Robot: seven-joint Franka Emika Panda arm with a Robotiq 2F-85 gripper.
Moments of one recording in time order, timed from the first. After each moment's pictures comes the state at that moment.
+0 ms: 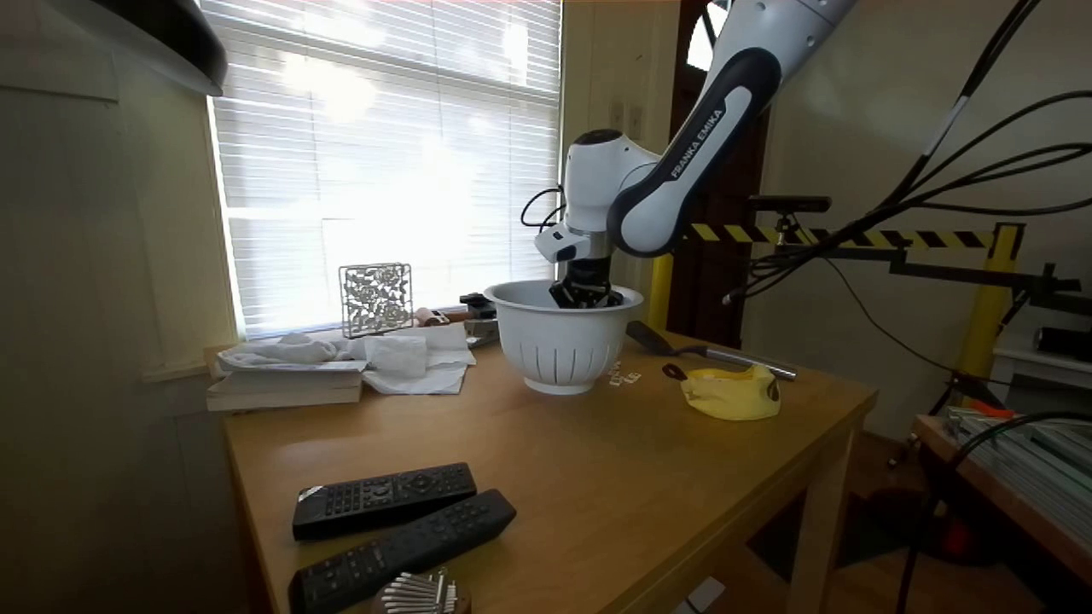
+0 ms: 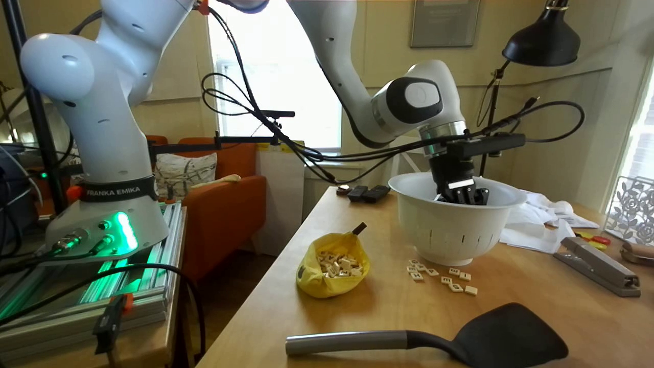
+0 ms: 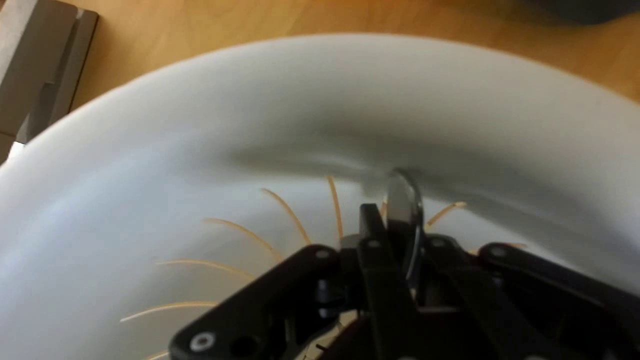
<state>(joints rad) -0.23 0.67 -0.25 -1.81 -0.45 2.68 -1.49</state>
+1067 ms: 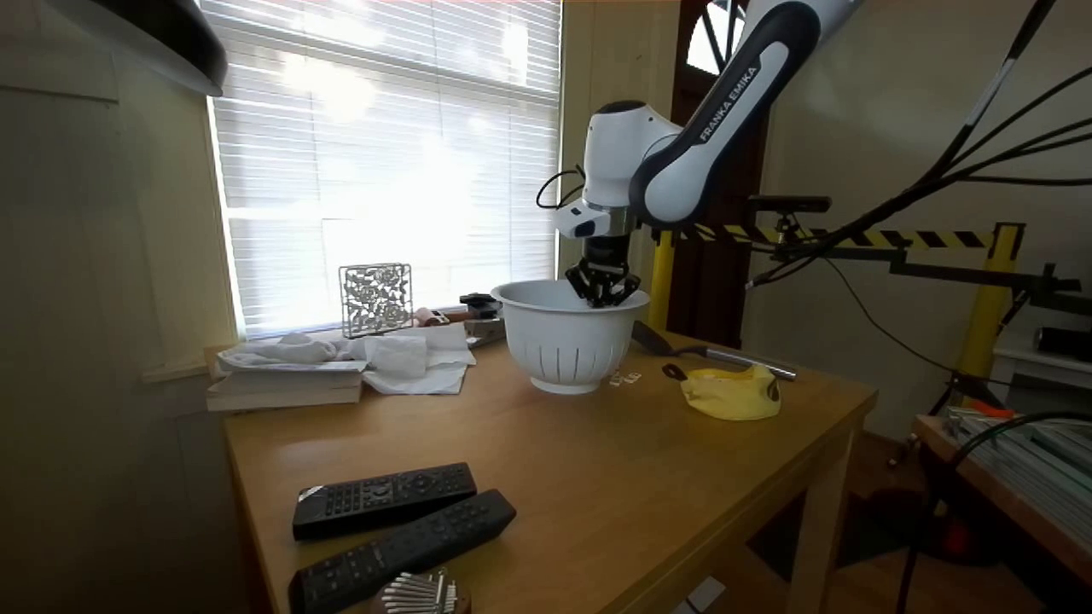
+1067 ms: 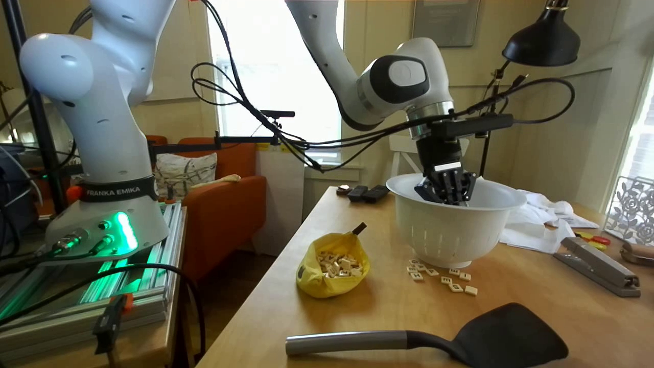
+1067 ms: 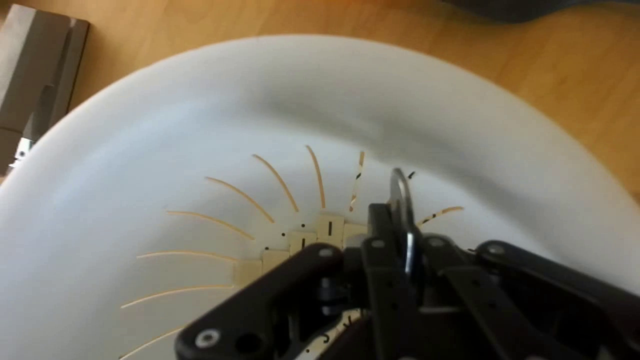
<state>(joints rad) -0.24 0.52 -0.24 -1.95 -0.45 2.68 -1.50</state>
